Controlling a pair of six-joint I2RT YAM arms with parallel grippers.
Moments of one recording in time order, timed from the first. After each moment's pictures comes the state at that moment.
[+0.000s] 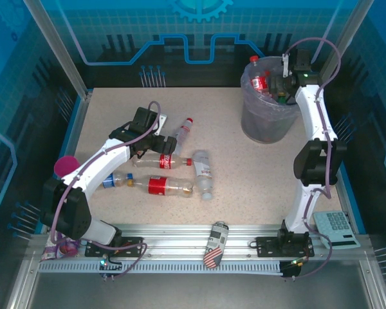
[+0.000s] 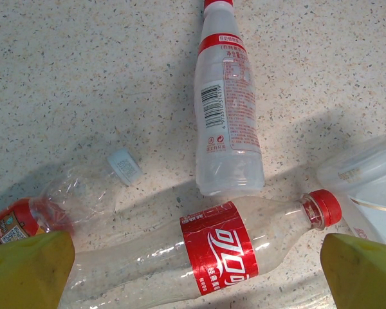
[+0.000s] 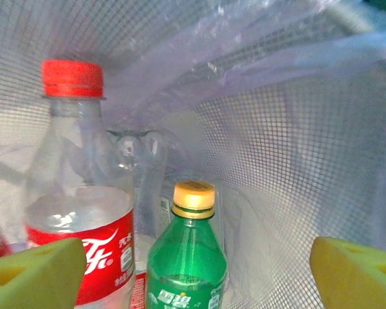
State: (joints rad) left arm -0.35 1.46 1.15 -0.60 -0.03 -0.06; right arm -0.04 2.01 2.11 -0.86 0.16 -0.08
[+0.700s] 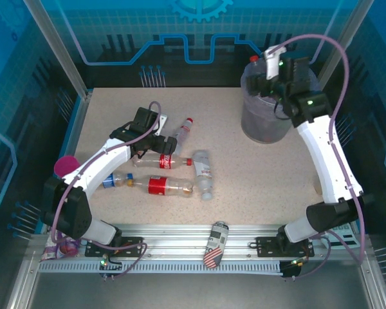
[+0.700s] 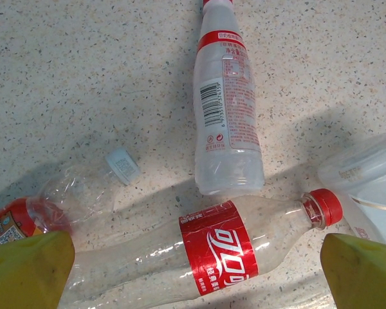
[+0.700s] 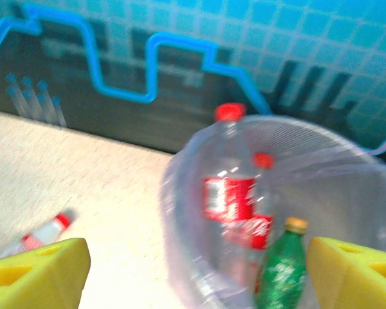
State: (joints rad) left arm -0.36 1.47 1.15 -0.60 -0.03 -0.06; right arm 0.31 1.49 1.82 -0.78 0.17 -0.07
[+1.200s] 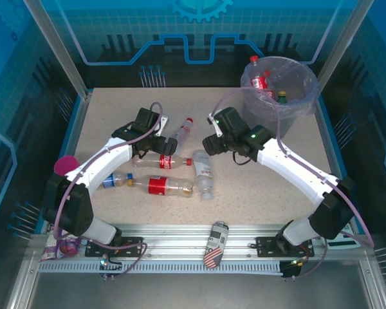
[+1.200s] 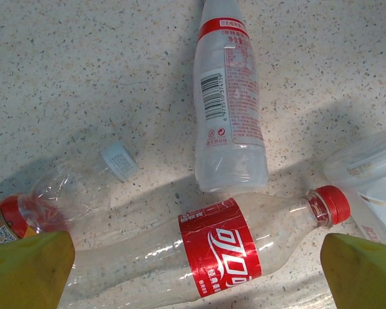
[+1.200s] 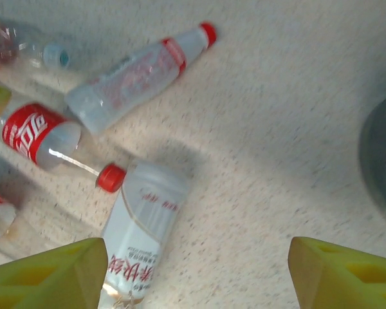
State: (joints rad) left arm -0.36 1.49 1.15 -0.60 -0.03 -0.06; right arm 0.69 1.48 1.34 -0.75 0.16 0.17
